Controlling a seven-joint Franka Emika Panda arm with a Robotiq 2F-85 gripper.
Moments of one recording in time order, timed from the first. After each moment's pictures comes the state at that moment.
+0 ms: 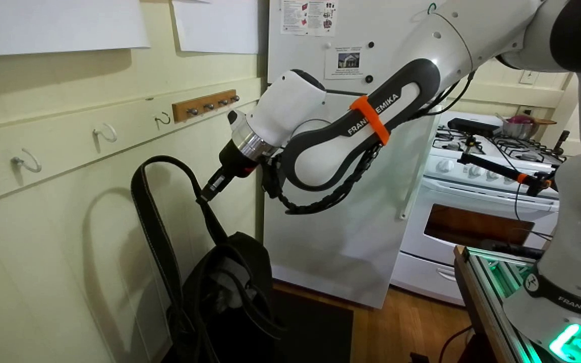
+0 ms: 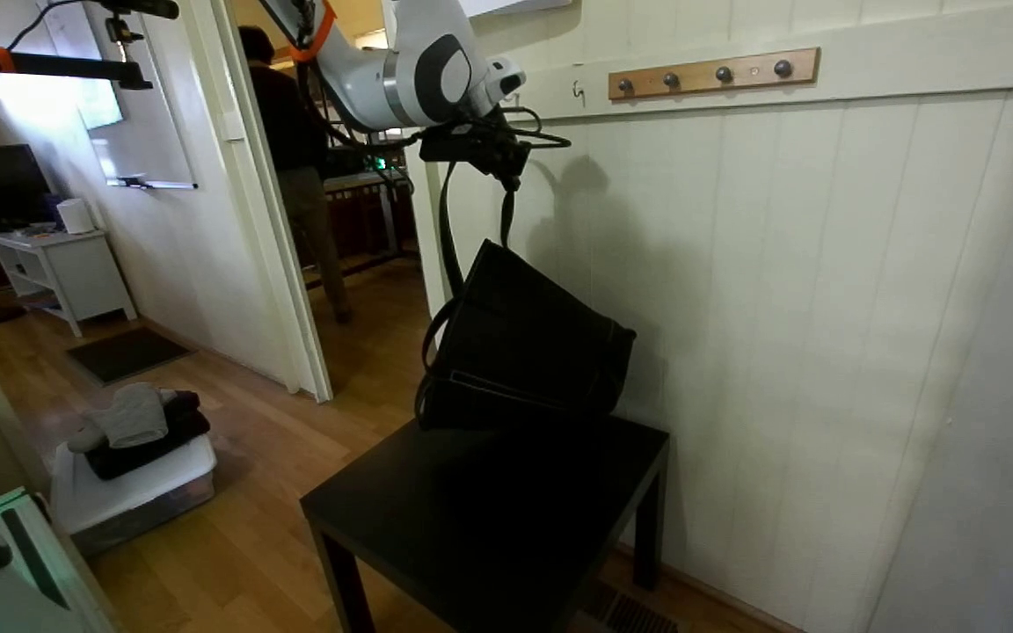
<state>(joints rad) 0.06 0.45 0.06 -1.86 -0.06 3.01 0.02</state>
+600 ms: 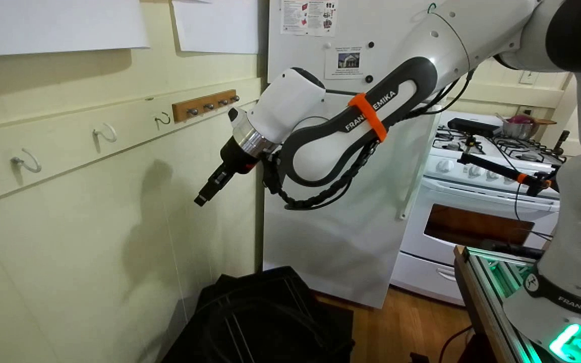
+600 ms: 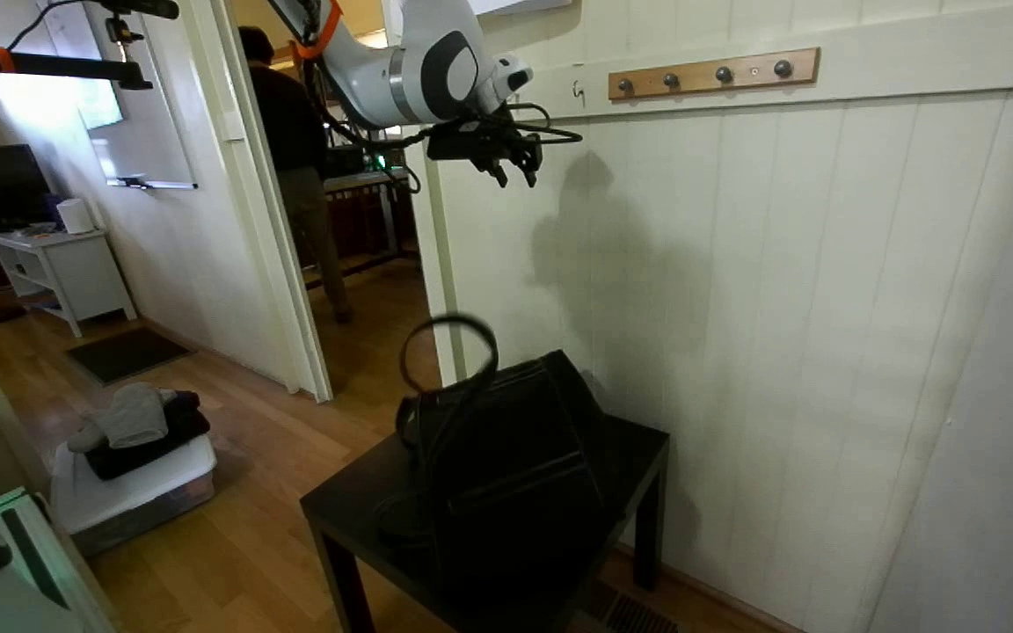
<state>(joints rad) 0.03 0.45 0.08 -1.85 -0.06 3.00 -0.03</state>
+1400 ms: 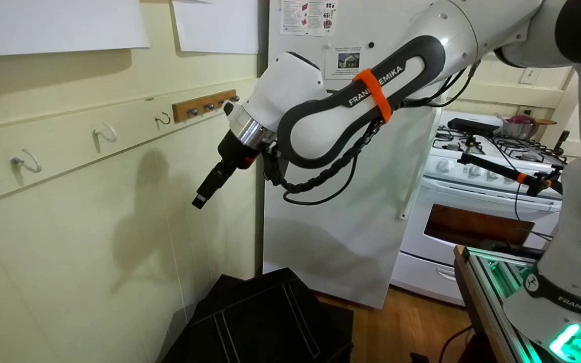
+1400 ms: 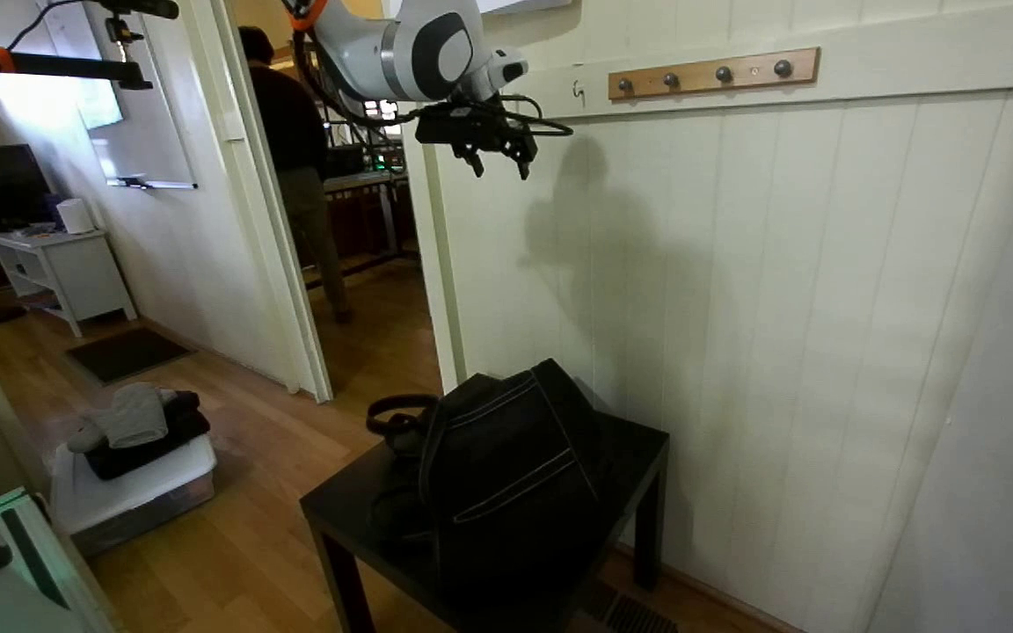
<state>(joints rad) -0.07 0.42 0.21 -1.82 0.01 2.85 -0.08</state>
